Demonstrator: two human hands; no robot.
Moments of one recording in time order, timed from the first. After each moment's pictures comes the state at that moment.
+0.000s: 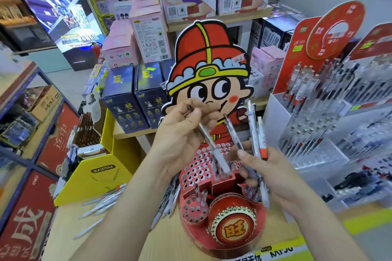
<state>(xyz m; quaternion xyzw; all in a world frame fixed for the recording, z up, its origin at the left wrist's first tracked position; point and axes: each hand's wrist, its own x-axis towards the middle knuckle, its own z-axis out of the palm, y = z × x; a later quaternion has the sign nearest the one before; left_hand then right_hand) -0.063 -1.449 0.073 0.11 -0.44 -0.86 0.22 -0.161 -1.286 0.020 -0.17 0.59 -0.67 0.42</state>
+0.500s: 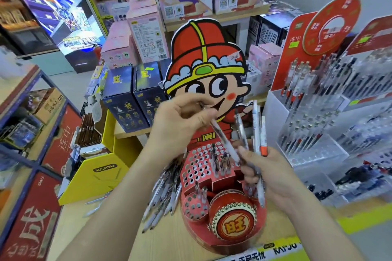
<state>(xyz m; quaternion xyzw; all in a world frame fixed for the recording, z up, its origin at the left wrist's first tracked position) -0.058 -1.450 0.096 0.14 -0.77 -0.56 0.27 -0.162 -1.285 0.008 -0.11 0.57 -0.69 0.43</state>
